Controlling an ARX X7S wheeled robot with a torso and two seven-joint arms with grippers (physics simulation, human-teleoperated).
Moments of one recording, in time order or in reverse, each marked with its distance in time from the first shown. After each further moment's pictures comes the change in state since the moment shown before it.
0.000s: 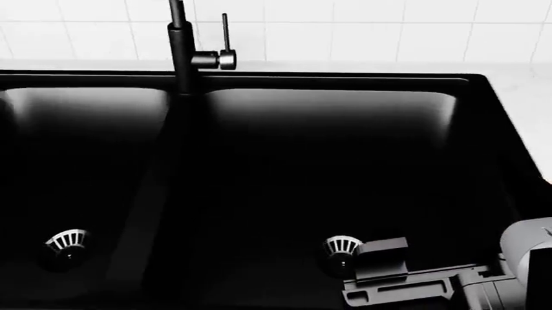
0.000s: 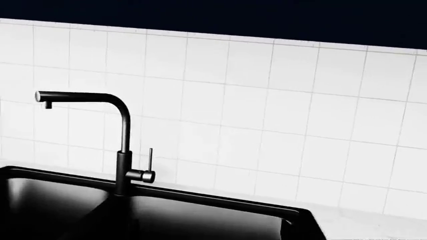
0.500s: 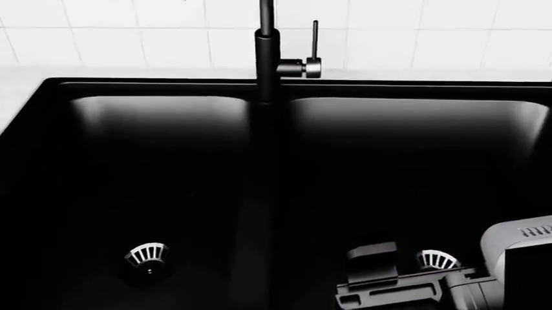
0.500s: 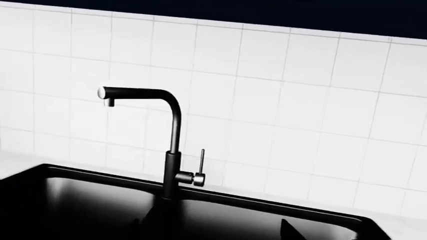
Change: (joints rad) left arm -0.004 -0.026 0.021 0.017 0.013 0.003 -0.015; right arm -0.006 -0.003 -0.052 0.014 -0.052 -0.005 -0.015
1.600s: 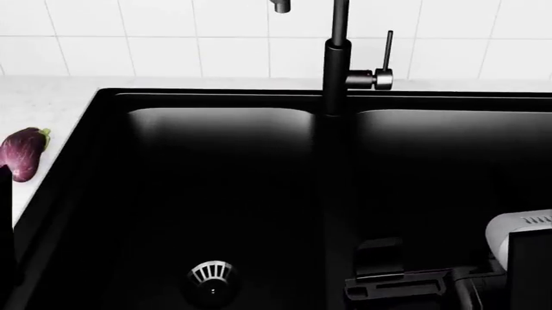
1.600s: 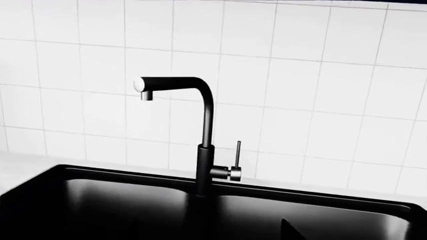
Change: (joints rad) left arm -0.196 -0.040 0.235 -0.088 -0.083 -0.054 -0.141; right arm 0.013 0.004 -0.015 0.047 0.067 0.014 0.073
